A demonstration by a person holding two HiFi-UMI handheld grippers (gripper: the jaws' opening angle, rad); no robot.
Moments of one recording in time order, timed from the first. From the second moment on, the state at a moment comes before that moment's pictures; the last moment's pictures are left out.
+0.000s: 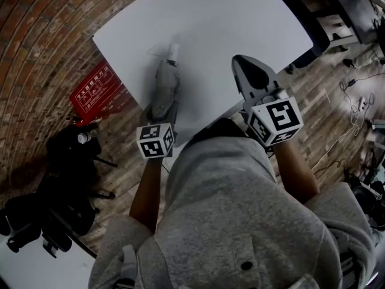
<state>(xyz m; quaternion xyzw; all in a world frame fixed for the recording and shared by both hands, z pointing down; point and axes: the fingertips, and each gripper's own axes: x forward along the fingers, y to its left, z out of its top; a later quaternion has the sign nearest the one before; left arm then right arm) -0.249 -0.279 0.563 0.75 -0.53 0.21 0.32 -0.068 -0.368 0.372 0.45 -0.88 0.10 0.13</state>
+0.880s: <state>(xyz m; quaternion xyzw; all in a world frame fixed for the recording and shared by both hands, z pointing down) -0.253 -0.276 0.588 0.75 -0.51 0.26 0.34 -0.098 -0.378 0.373 0.44 -0.88 0.10 0.14</state>
